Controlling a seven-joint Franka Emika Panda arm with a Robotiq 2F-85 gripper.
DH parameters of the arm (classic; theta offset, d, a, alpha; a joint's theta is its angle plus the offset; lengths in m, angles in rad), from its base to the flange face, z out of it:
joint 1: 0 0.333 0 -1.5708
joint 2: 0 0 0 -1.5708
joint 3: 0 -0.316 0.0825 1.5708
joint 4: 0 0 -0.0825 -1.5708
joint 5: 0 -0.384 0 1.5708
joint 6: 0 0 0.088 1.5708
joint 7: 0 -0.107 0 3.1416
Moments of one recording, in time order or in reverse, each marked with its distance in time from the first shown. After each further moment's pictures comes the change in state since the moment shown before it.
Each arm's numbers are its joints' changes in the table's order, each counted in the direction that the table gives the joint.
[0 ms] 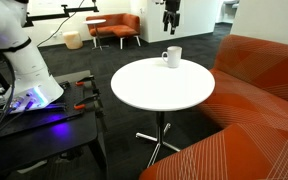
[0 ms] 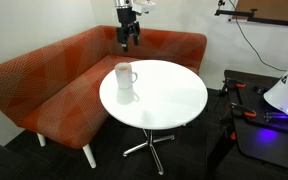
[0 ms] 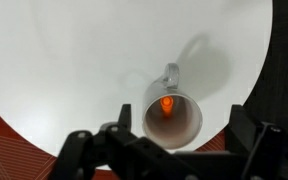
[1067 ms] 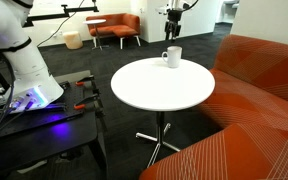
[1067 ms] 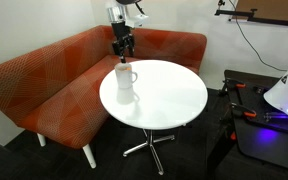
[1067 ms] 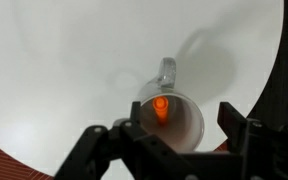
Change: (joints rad) arm 0.018 0.170 0.001 -0.167 0.000 0.044 0.000
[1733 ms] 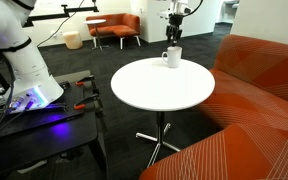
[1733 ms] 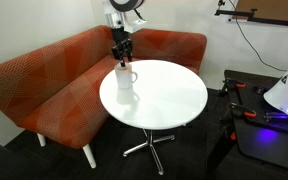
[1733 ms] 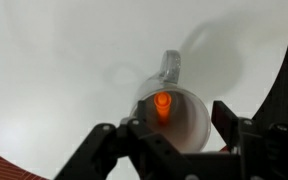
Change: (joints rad) arm -0.001 0.067 0.001 -0.063 0.001 -0.001 0.024
